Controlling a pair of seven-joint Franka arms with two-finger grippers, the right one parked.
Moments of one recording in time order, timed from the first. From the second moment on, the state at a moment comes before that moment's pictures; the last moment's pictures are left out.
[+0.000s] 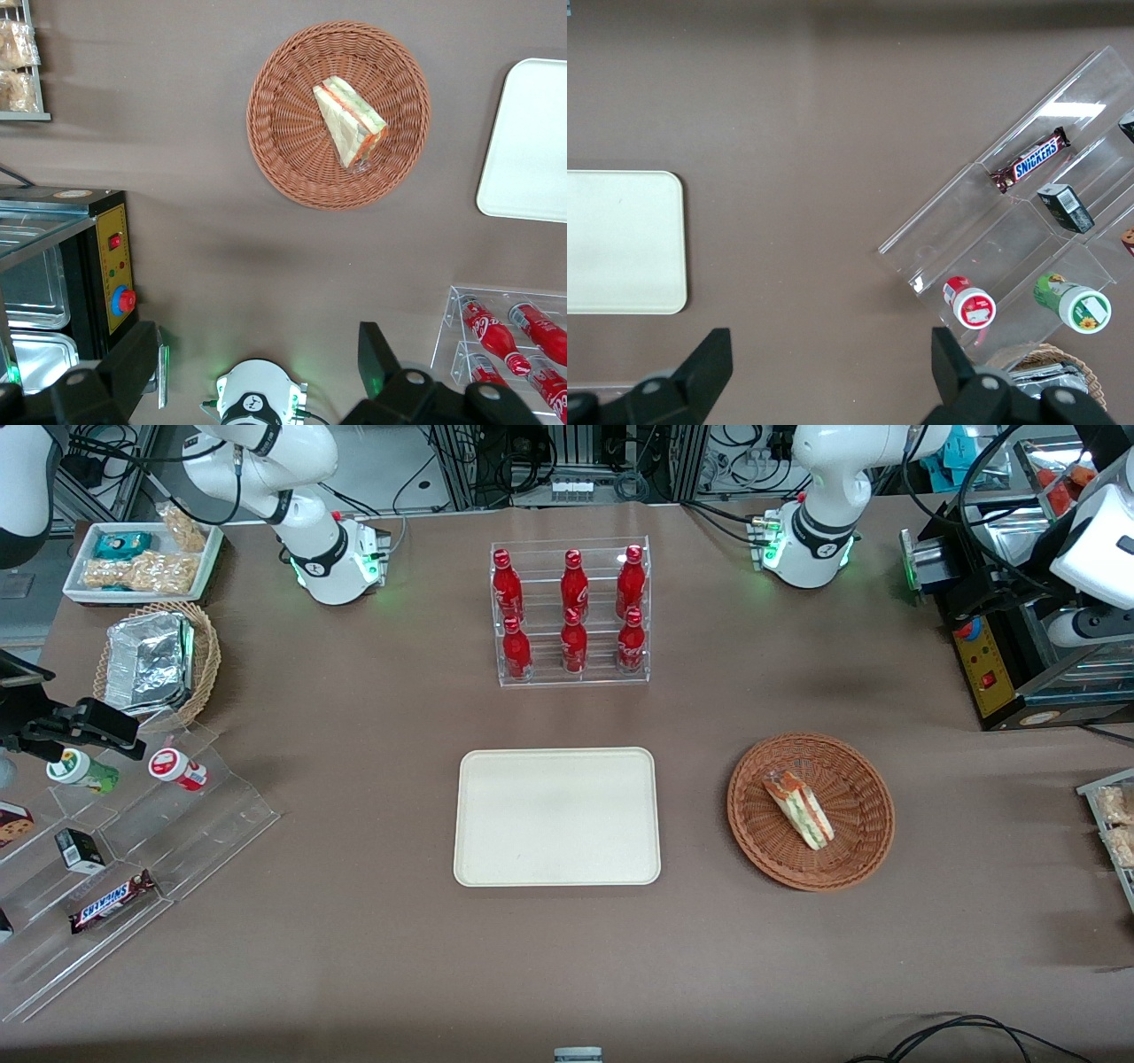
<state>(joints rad) 0.12 -0.05 -0.21 -1.49 0.03 1.31 -0.18</state>
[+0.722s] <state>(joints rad) 0.12 0.00 -0.20 -1.59 0.04 1.41 -0.18</state>
